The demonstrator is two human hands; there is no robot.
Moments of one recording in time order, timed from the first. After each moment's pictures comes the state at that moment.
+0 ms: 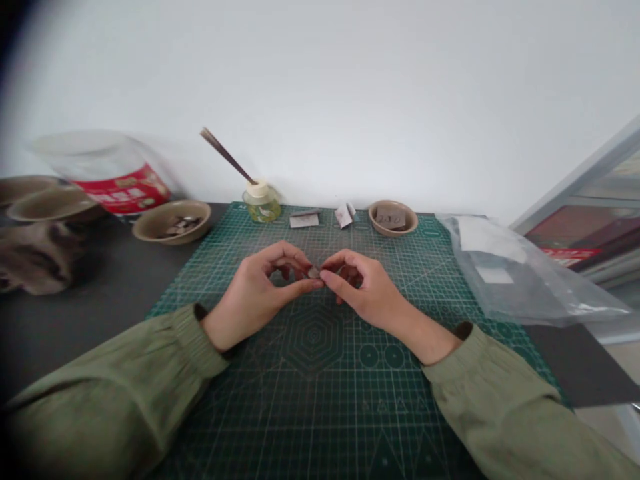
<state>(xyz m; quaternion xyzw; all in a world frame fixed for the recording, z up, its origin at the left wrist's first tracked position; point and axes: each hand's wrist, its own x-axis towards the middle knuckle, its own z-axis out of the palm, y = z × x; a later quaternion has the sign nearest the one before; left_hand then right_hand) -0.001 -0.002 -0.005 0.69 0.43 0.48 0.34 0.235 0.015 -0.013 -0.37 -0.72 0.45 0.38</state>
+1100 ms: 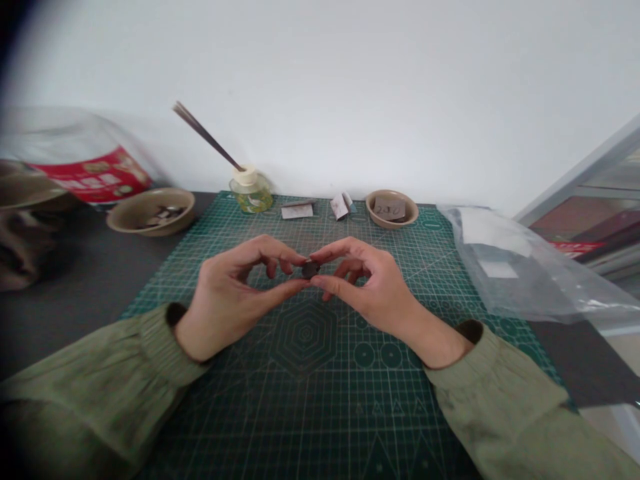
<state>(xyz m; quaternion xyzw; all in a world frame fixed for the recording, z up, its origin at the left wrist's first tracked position) -0.002 -0.015 0.005 0.74 0.40 0.50 0.22 0.241 0.003 0.005 -0.34 -0.71 0.45 0.42</state>
